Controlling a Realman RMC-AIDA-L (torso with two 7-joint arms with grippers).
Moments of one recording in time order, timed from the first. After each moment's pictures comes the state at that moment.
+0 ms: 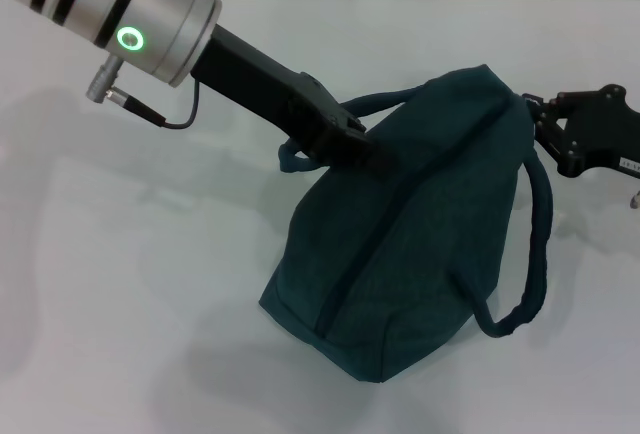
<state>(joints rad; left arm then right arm) -0.87 -2.02 1.01 0.91 2.10 1.80 -2.14 0.52 2.01 -1.02 -0.44 -1.42 -1.23 0.95</state>
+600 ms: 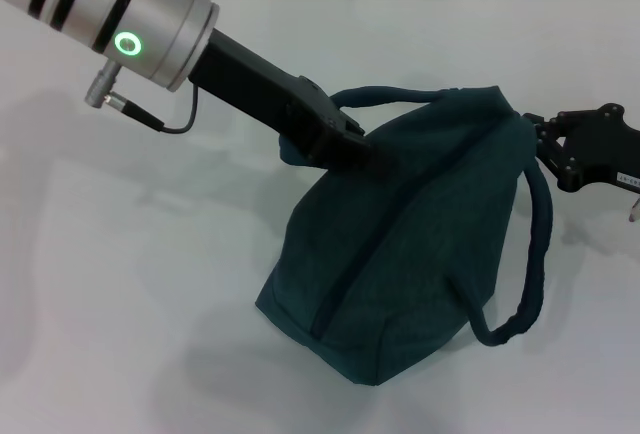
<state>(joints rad) -0.86 -2.02 1.01 0.91 2.10 1.80 -2.14 0.52 2.01 -1.04 -0.43 -1.45 -1.17 0.96</state>
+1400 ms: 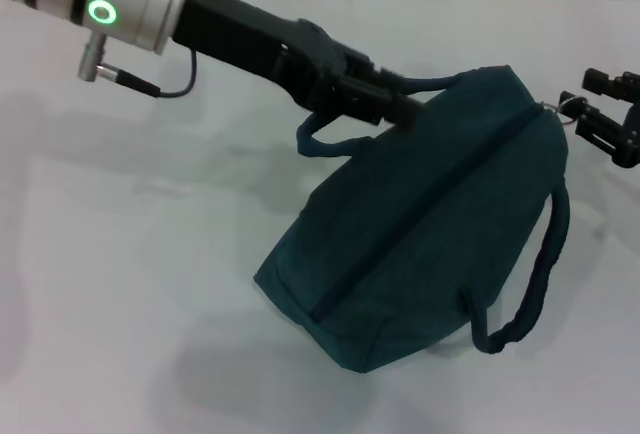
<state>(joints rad) -0.83 -2.01 0.92 0.93 1.99 1.80 -2.04 0.44 2.00 -0.98 -0.48 -1.35 -1.26 0.97</state>
